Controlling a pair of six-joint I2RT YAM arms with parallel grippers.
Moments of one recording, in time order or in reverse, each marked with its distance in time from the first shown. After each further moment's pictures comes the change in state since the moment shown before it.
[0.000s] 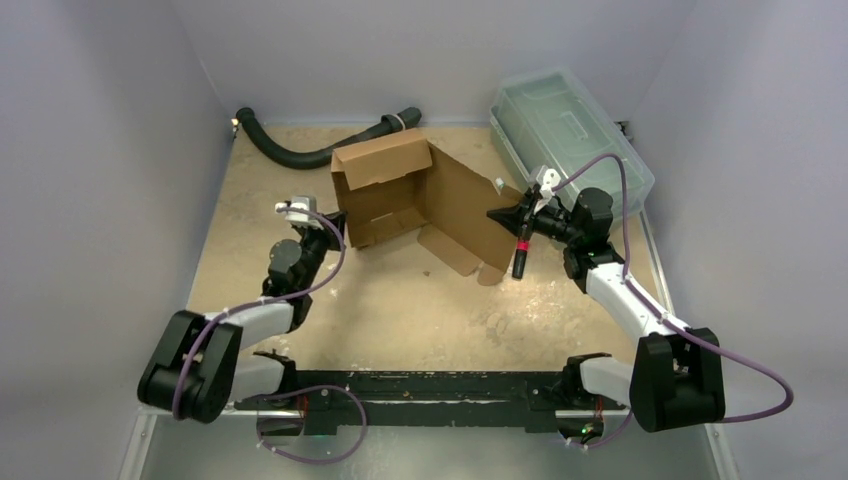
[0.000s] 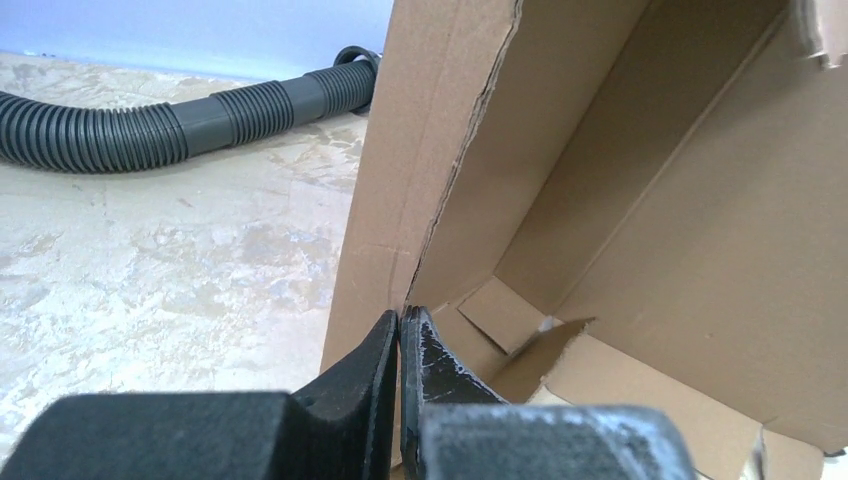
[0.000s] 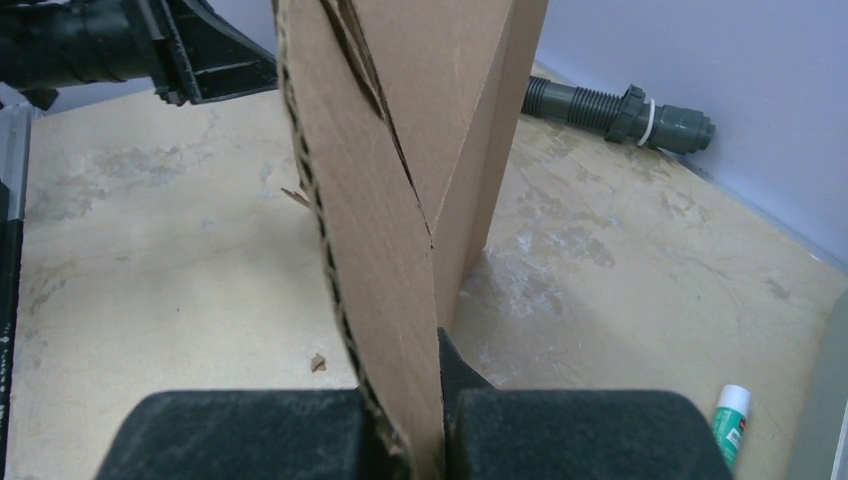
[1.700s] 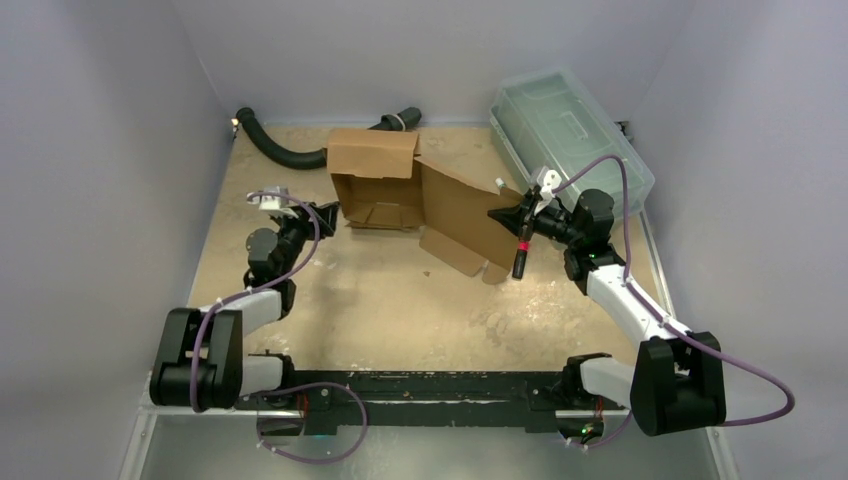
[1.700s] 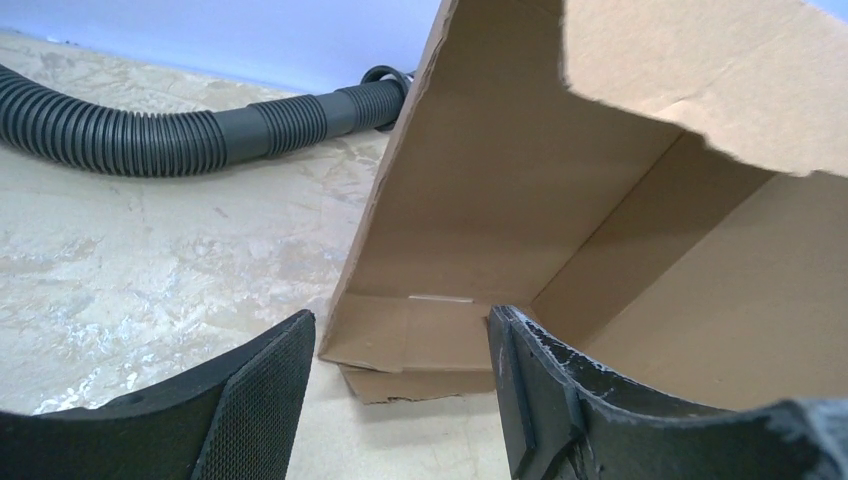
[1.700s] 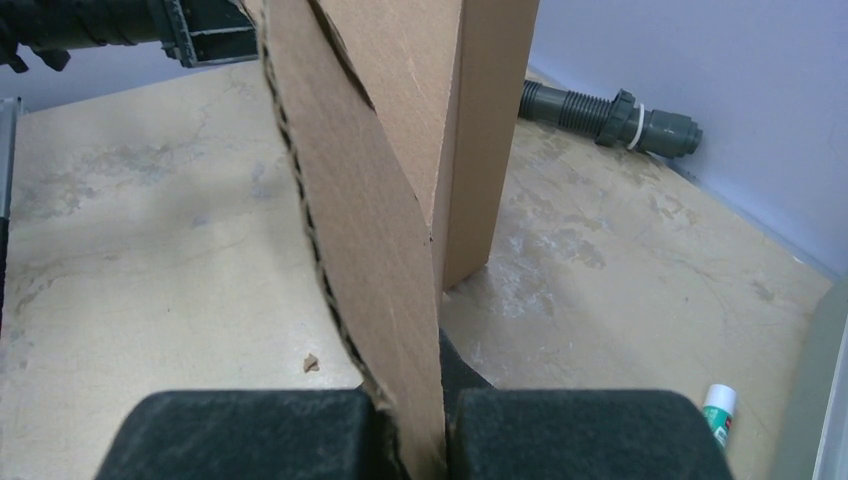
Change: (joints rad) left arm 0.214 -0.030 0.042 -0.065 0.201 -0.105; right arm 0.001 -0.017 -0.006 -0.002 0.021 -0.014
